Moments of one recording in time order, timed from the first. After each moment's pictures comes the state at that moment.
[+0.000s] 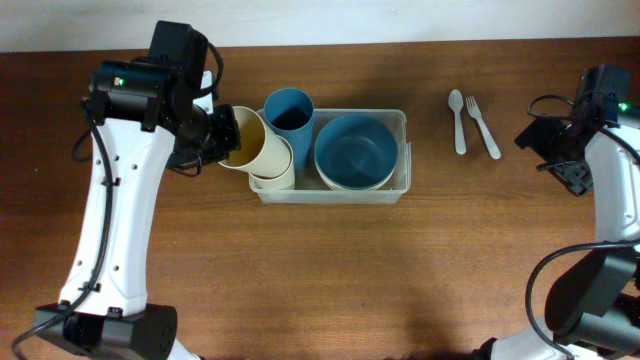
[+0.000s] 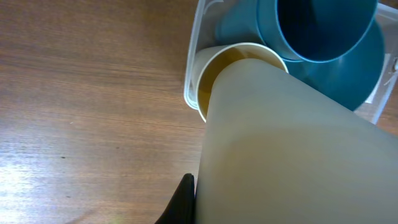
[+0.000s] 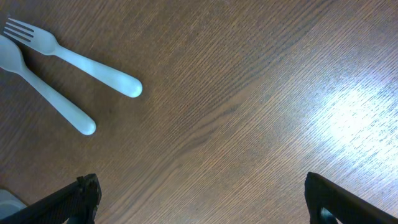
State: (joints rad) left arm -0.18 1.76 2.05 -1.59 0.11 -0.38; right arm -0.35 1.77 1.55 -1.06 0.07 0.51
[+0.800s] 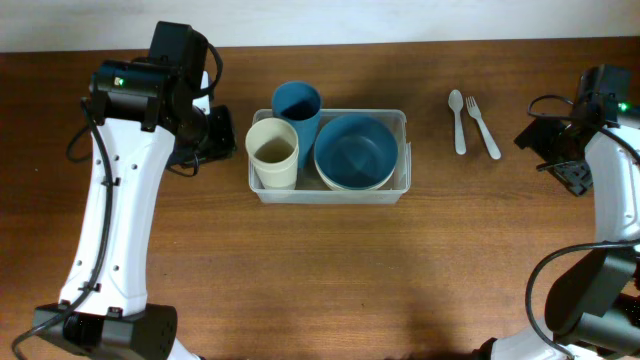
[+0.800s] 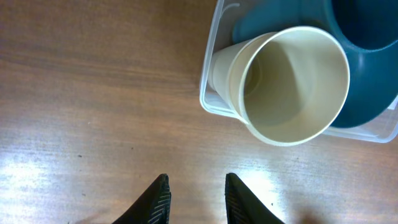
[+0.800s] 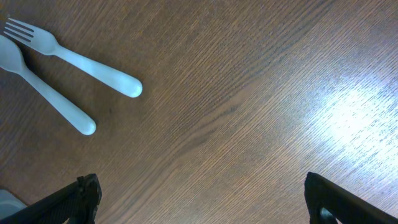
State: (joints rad) left arm -0.18 1.76 2.05 -1.59 0.05 -0.38; right arm -0.35 1.77 1.55 -1.06 0.07 0.51
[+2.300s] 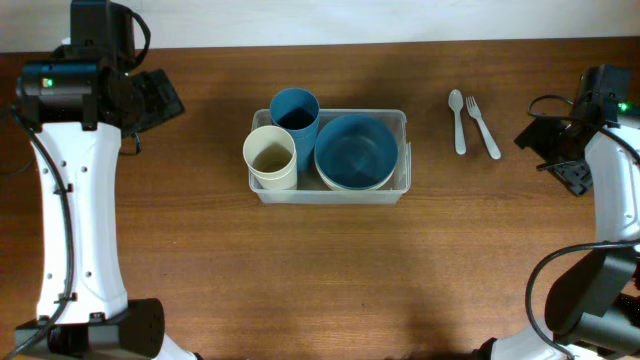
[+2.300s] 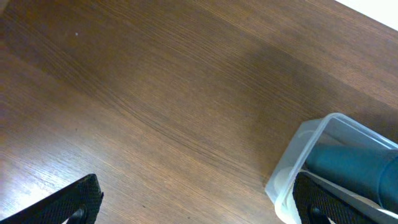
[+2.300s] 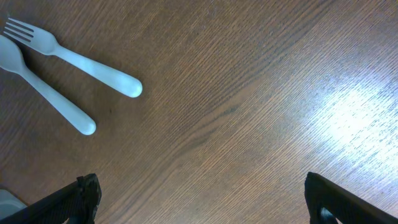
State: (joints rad) left arm 0.00 1.76 2.15 -1.49 -0.25 -0.45; right arm -0.35 1.77 1.55 -1.06 0.07 0.51
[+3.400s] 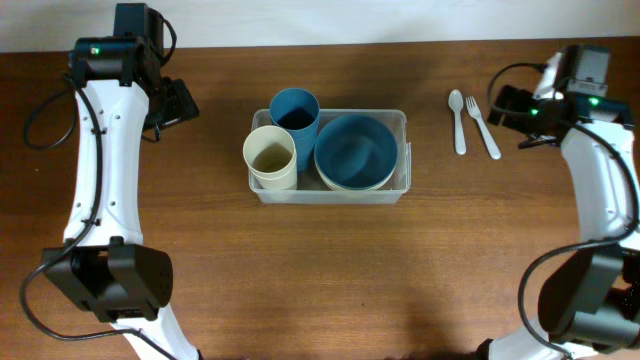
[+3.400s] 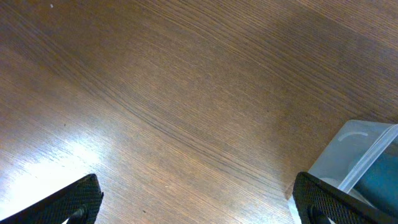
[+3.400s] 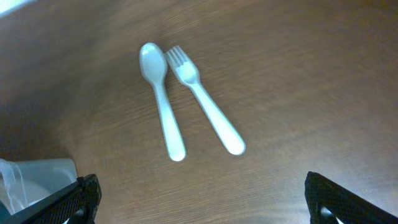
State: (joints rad) left arm 0.00 1.98 2.15 -1.47 -0.27 -0.45; right arm -0.23 1.79 1.54 -0.76 -0.09 0.12
